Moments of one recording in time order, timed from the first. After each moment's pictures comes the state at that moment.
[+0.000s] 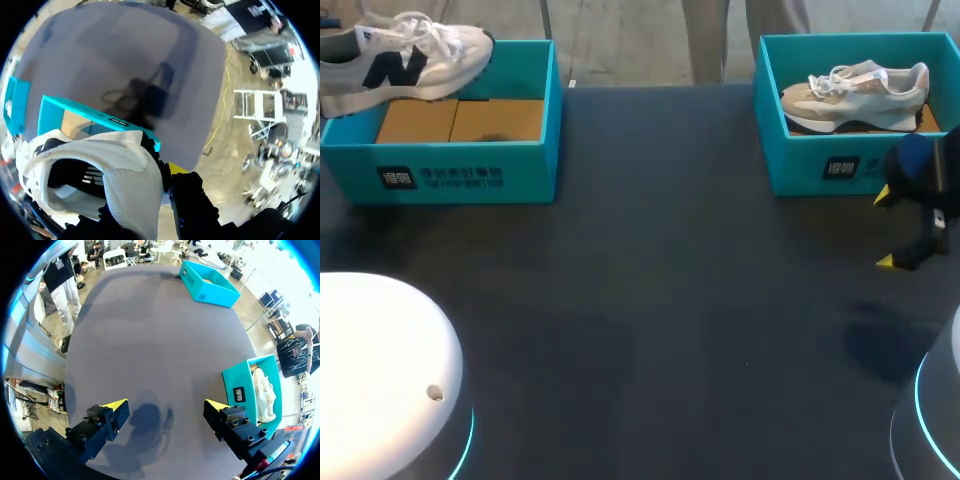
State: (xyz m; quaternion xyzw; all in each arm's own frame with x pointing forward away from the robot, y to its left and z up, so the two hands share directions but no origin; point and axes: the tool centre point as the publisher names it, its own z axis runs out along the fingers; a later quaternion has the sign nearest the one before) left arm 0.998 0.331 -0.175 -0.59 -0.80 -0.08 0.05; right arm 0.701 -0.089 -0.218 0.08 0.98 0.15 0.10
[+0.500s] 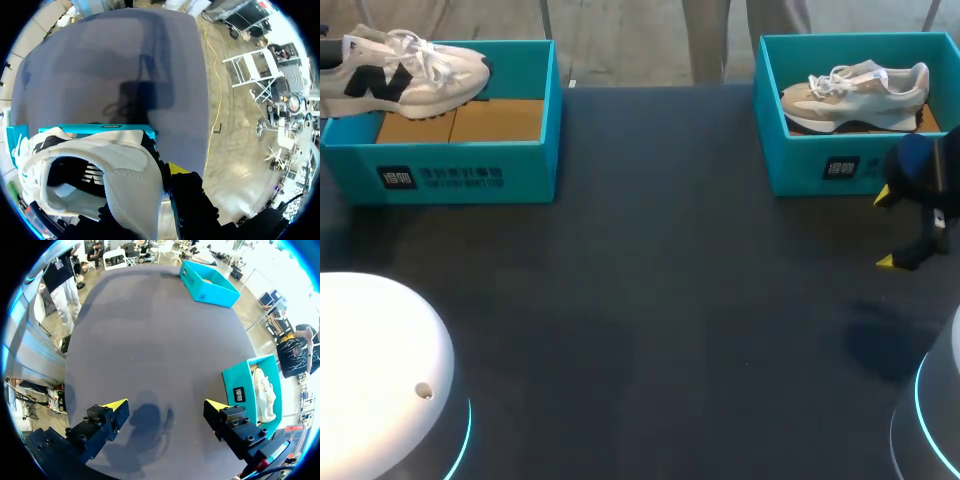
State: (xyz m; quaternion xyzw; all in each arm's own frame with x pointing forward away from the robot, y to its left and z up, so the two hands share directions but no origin) left arm 1.017 0.343 -0.184 -0.71 -0.70 -0.08 0.03; right arm 0.701 -0.089 -0.218 0.08 0.98 0.15 0.10
